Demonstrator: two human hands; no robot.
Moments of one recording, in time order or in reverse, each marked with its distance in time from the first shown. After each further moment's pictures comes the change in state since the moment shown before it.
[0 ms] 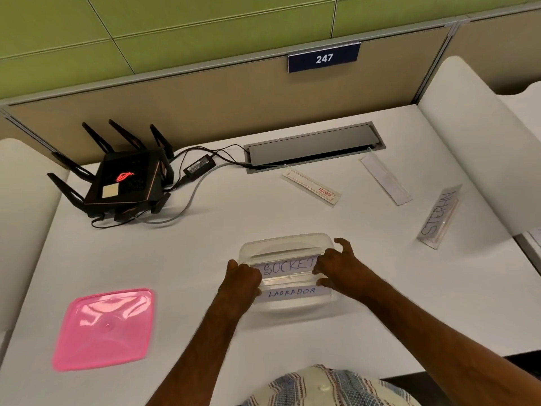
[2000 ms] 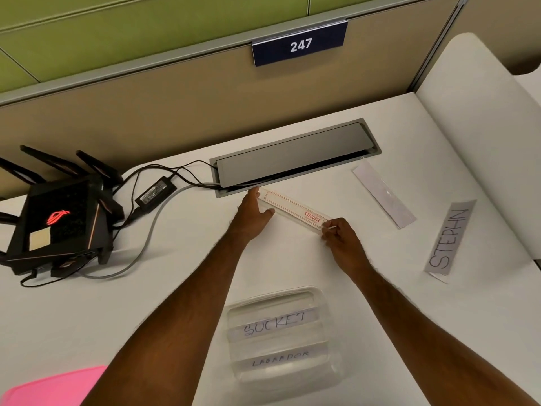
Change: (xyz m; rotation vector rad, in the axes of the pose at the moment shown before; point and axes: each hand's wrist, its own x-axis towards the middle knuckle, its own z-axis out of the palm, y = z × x) left_hand 0.271 0.025 -0.107 -0.857 0.116 -0.160; right_hand 0.116 0.123 0.014 1.232 0.444 0.807
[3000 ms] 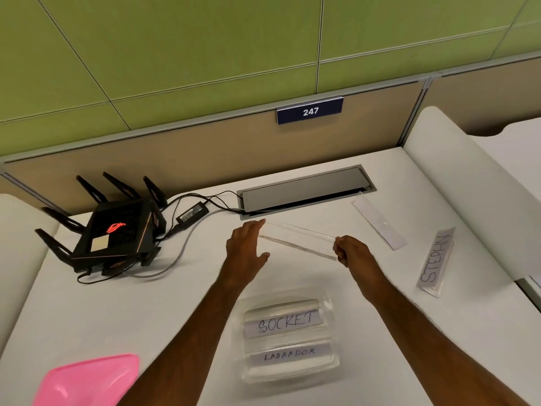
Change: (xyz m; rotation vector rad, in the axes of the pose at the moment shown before) left_hand -0.145 -0.013 -0.051 0.376 0.287 0.366; right_hand -0.097 -0.078 -0.038 0.307 -0.040 -0.056
